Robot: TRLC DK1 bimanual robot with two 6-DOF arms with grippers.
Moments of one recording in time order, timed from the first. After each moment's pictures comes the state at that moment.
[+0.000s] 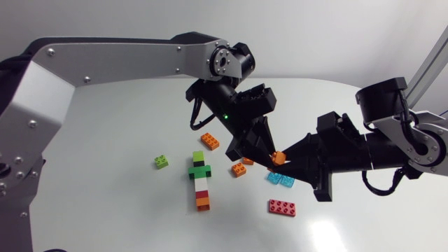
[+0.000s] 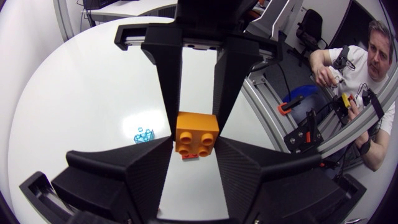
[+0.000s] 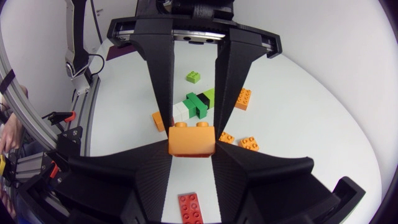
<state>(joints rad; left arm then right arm) -0.69 2.11 1.87 -1.08 0.79 1.11 0.20 1.18 0.71 -0.37 -0.78 -0.69</state>
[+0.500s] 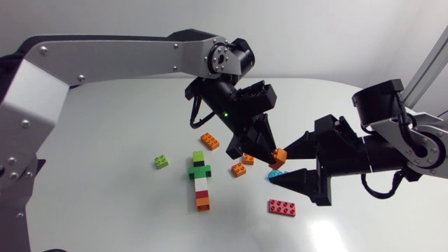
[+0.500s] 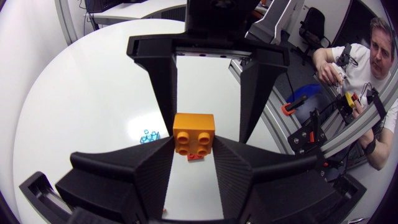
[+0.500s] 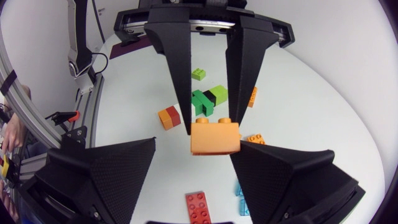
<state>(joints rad) -0.69 2.09 1.87 -1.05 0.77 1.10 0.22 1.17 0.71 -0.39 -0.77 -0.68</state>
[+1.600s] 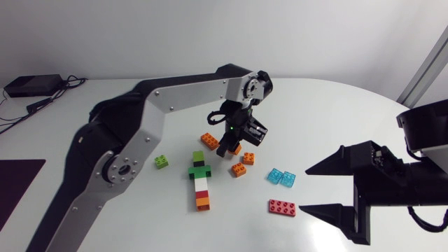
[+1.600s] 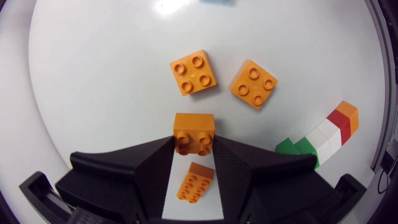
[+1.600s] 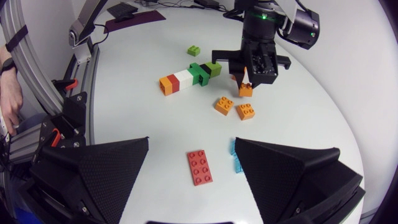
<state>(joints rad) -0.73 2.49 2.26 -1.14 -0.17 1.40 0.13 0.86 0.62 -0.68 -0.65 -0.86</state>
